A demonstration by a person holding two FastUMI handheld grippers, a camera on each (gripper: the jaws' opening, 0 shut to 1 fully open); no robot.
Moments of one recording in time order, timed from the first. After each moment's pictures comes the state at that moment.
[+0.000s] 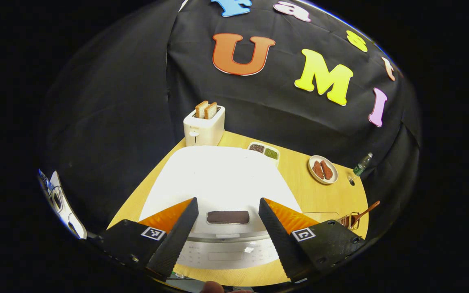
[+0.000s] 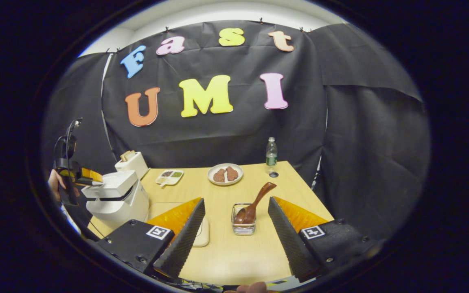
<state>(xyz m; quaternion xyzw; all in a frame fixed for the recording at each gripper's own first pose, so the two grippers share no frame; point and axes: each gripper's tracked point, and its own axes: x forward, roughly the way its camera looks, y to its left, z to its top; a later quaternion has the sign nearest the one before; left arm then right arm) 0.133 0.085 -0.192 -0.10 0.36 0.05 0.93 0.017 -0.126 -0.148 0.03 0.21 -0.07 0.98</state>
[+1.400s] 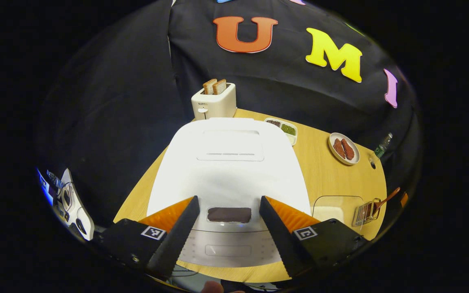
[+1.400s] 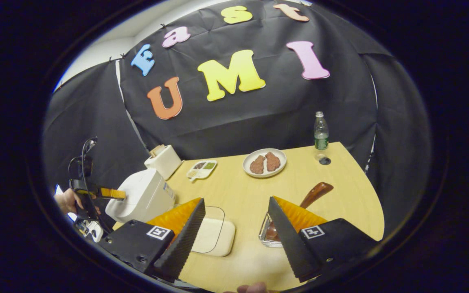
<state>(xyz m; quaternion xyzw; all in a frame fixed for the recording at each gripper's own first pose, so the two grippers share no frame) 0.120 0.081 -0.230 -0.05 0.41 0.10 0.91 0.111 -0.110 -0.193 0.10 0.26 0.10 0.96</state>
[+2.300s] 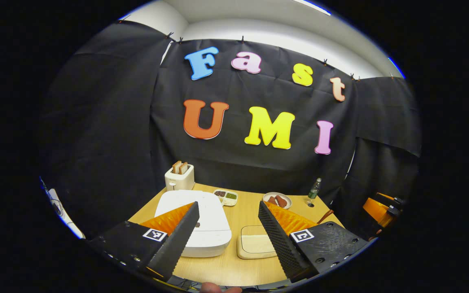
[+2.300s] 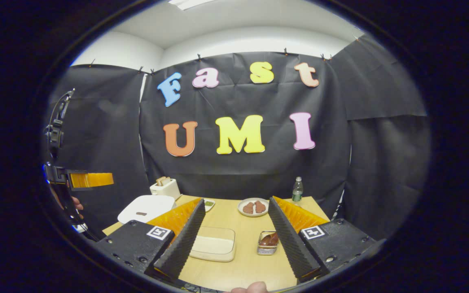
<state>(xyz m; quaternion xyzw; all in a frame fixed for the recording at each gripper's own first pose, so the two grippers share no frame) -0.026 -0.005 0.001 -0.07 0.09 -0.05 0.99 -0.041 -0.049 -0.034 0.00 0.06 0.03 1.00</state>
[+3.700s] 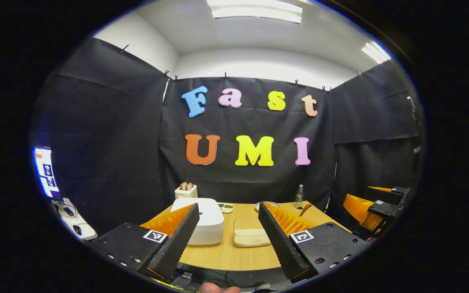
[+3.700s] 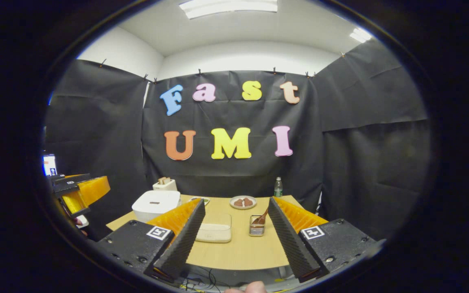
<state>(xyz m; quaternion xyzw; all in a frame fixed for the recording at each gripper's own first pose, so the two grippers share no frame) -0.207 -0.031 0.001 -0.02 0.00 -0.03 1.00 -0.215 -0.037 -0.050 0.00 0.03 -0.02 1.00</state>
